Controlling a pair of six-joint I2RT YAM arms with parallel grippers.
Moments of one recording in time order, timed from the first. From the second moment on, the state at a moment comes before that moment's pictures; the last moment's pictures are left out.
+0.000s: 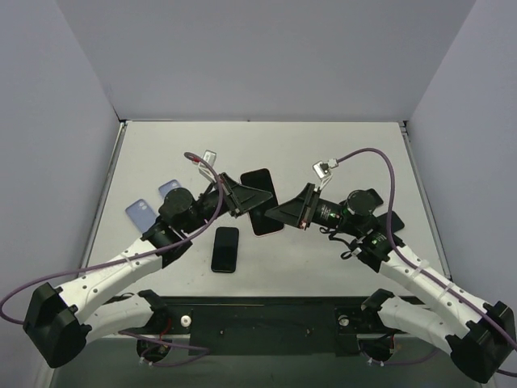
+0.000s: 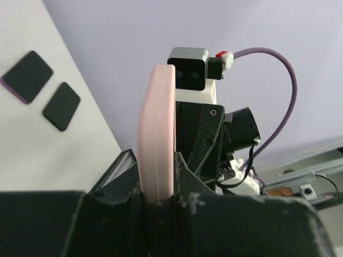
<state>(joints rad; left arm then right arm) -0.76 1.04 0.71 0.44 0.24 -1.23 0.66 0.93 0.61 0.35 -0.53 1.13</state>
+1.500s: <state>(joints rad) -0.77 1.33 0.86 0.81 0.67 -1.74 1.07 0.94 1.24 -0.72 -0.11 -0.10</state>
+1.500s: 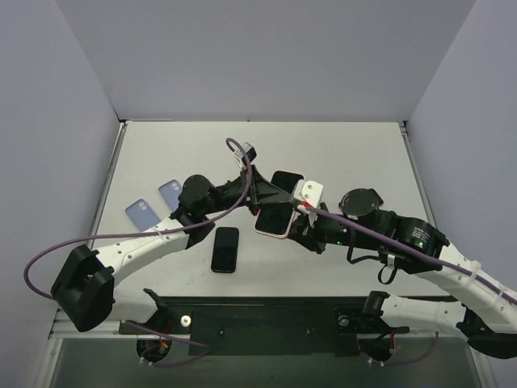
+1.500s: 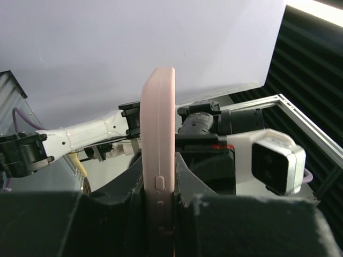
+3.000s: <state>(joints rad) -0.79 1.19 0.90 0.91 0.69 -1.63 1.12 0.97 1.35 -0.62 -0.28 0.20</state>
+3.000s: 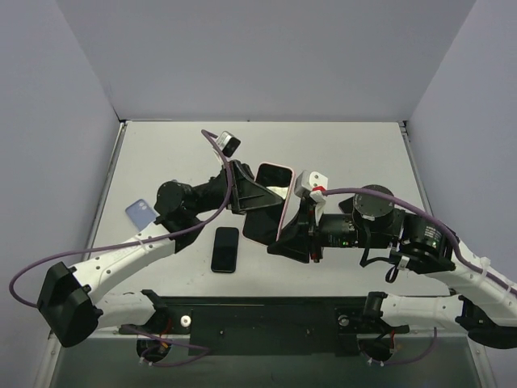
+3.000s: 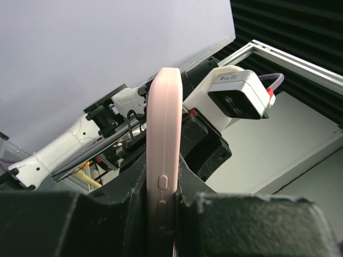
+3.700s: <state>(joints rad) -0.78 1.36 0.89 1.02 0.53 -1.76 1.07 0.98 1.29 -0.70 0.07 0.01</state>
